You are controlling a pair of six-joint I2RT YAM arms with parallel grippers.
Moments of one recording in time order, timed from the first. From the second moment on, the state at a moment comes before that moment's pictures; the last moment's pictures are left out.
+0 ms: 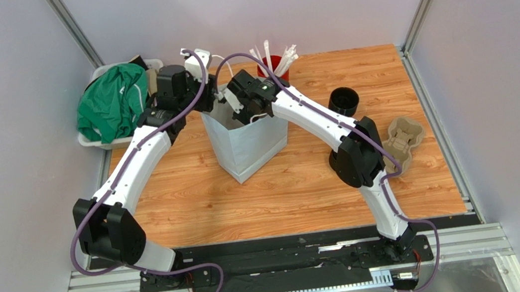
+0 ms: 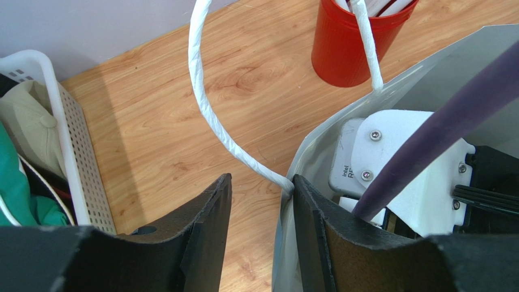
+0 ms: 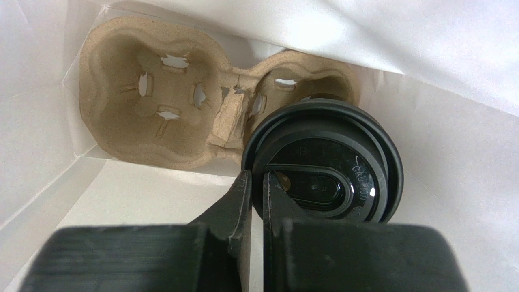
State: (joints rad) left arm -0.34 1.49 1.37 -0.30 0.06 0.12; right arm 0.74 2.19 2.16 -1.08 0.04 -0.13
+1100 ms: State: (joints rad) left arm -0.35 1.49 1.35 -0.28 0.02 0.12; right arm 0.67 2.06 1.96 -0.92 -0.04 -0.06
